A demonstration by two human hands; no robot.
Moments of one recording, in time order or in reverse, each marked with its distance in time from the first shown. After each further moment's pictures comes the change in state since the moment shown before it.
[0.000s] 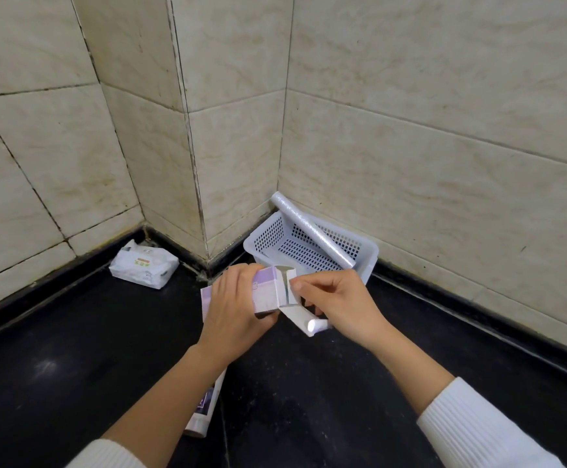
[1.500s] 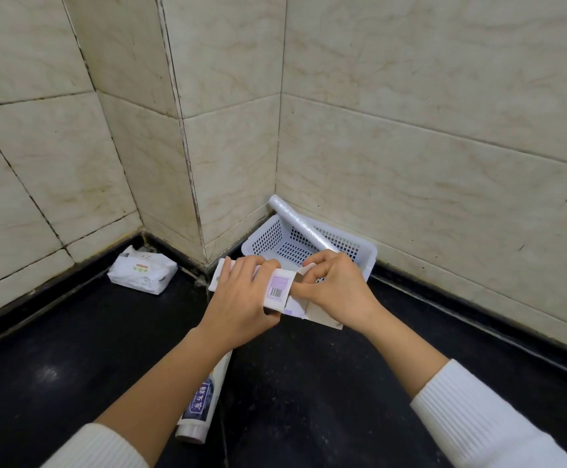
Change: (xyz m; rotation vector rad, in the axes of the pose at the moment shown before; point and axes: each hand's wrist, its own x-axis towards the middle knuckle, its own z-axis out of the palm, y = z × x) left_hand 0.031 0.009 -0.011 0.214 -0.245 0.193; right_hand 0.016 -0.020 -0.005 -0.265 0.088 0.047
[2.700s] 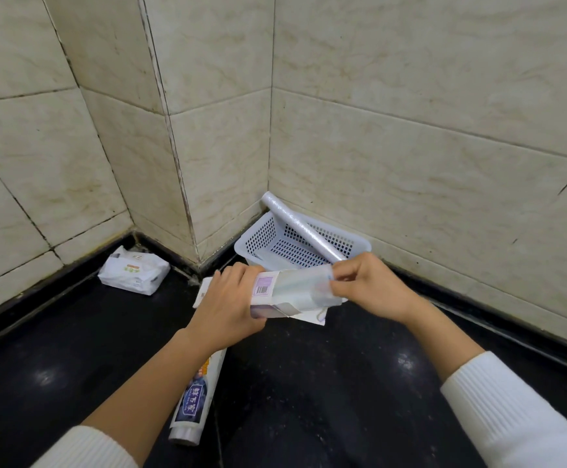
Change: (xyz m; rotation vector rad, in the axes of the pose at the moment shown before) left_hand -0.002 -0.015 0.016 -0.077 -0.135 -0.073; right_hand 0.010 0.053 -0.048 0.050 -0.255 -0.174
